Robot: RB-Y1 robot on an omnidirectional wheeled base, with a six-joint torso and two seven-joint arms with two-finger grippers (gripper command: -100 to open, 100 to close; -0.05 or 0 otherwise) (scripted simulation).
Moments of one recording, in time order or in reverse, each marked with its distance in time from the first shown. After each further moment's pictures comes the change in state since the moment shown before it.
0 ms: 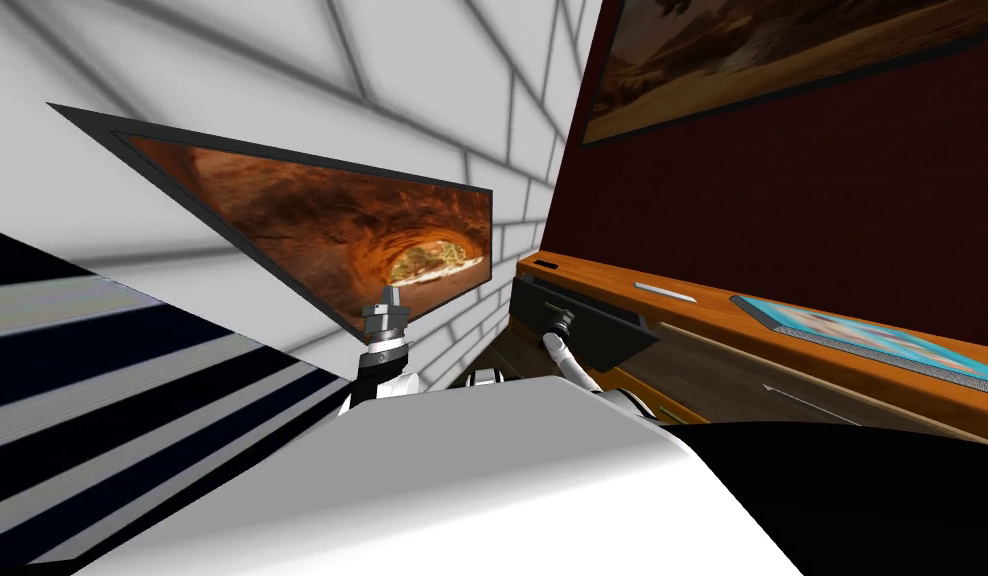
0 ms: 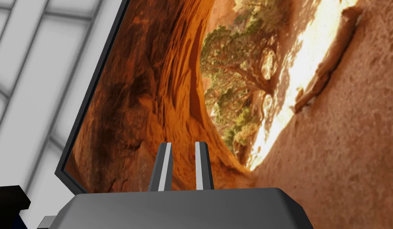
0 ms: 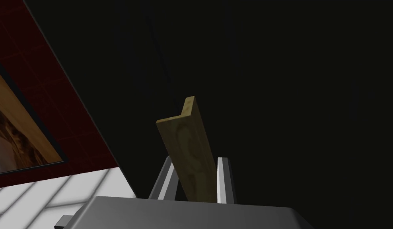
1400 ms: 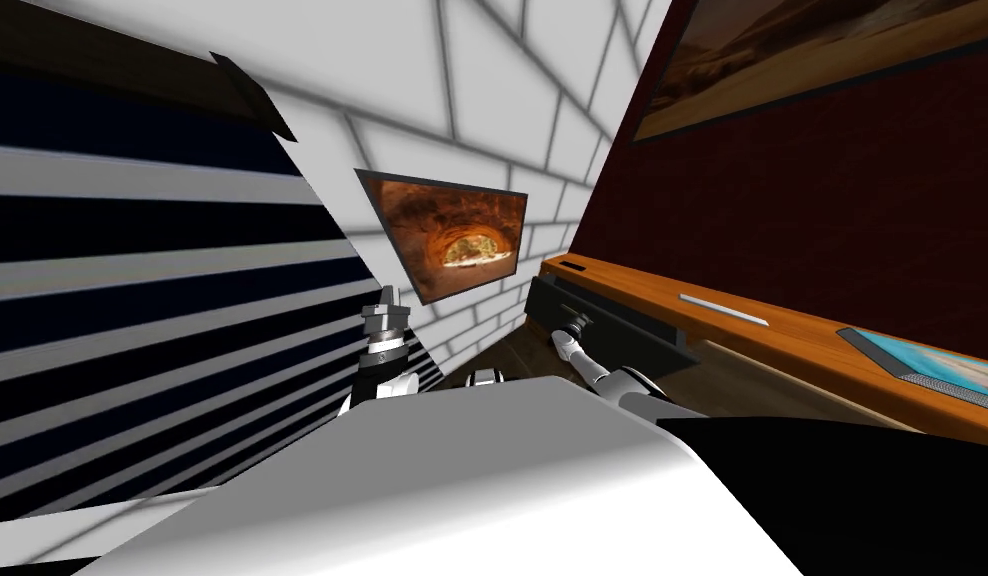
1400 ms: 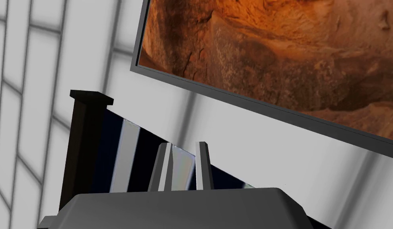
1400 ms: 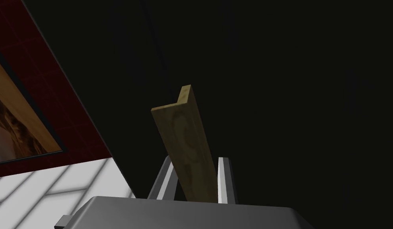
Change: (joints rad) left arm 0.000 0.000 0.000 0.000 0.000 0.000 0.000; right arm -0.101 -0.180 0.233 0.201 -0.372 0.196 -0.031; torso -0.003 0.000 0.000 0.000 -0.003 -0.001
